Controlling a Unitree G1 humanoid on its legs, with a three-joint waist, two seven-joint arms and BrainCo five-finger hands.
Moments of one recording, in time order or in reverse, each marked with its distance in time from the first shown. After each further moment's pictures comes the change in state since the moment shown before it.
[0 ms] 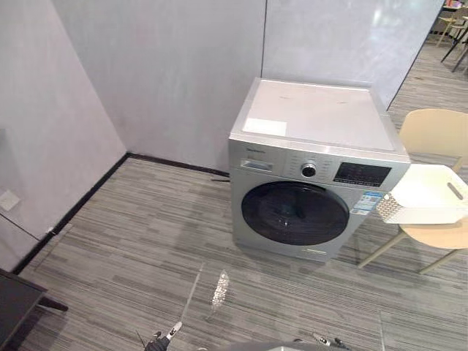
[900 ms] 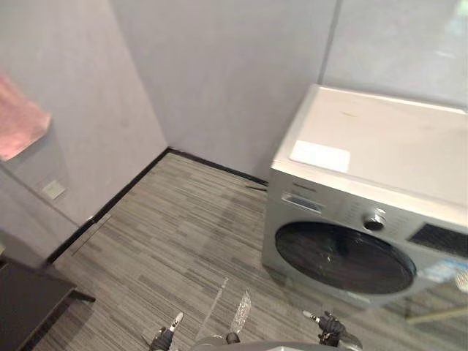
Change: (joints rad) left arm -0.059 -0.030 -0.028 -0.025 -0.095 0.016 0.015; right arm -0.118 0.020 0.062 -0.023 -0.079 -0.013 -0.001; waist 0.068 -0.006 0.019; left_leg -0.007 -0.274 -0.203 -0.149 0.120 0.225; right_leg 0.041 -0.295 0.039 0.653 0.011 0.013
